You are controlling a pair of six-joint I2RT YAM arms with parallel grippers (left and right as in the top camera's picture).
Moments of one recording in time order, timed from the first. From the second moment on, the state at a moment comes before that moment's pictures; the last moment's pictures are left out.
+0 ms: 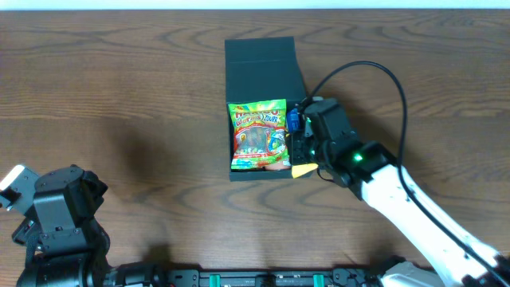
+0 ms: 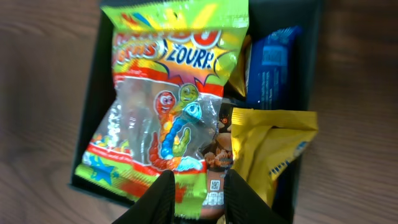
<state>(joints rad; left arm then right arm) 0.12 0.67 1.03 -1.16 -0.59 -0.59 0.53 1.37 0.93 -0.51 -0.09 0.45</state>
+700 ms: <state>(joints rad) 0.12 0.67 1.03 -1.16 -0.59 -0.59 0.53 1.38 0.95 -0.63 0.03 0.40</state>
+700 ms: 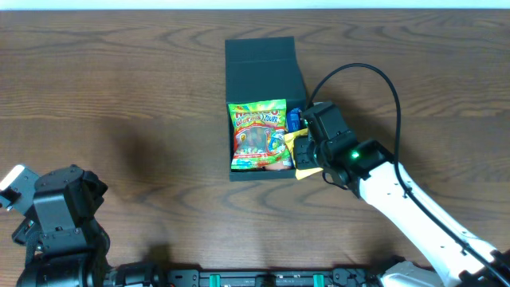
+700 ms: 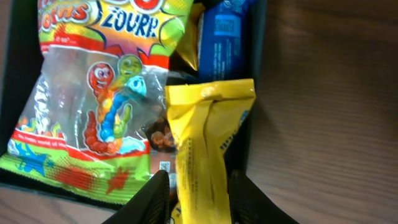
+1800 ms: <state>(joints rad) 0.12 0.67 1.03 -1.16 -0.59 -0.59 0.56 1.46 0.97 -0.60 0.10 0.35</state>
